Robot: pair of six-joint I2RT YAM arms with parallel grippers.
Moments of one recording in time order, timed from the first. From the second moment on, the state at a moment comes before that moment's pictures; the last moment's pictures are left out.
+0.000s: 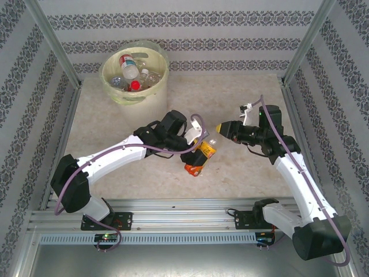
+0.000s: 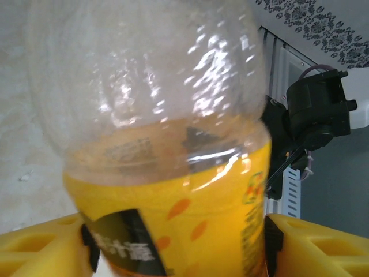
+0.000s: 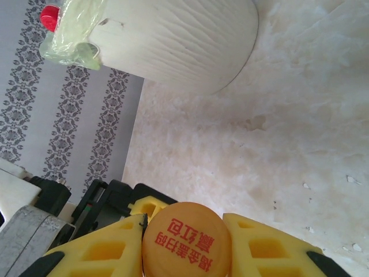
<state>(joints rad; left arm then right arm) -0.80 1.53 1.22 -0.43 0.60 -0.04 0.17 1.02 0.93 -0.52 -0.77 0.62</state>
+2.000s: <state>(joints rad) -0.23 1.90 2.44 -1.08 -0.05 -0.29 0.18 0.72 1.20 -0.60 -0.67 0.54</state>
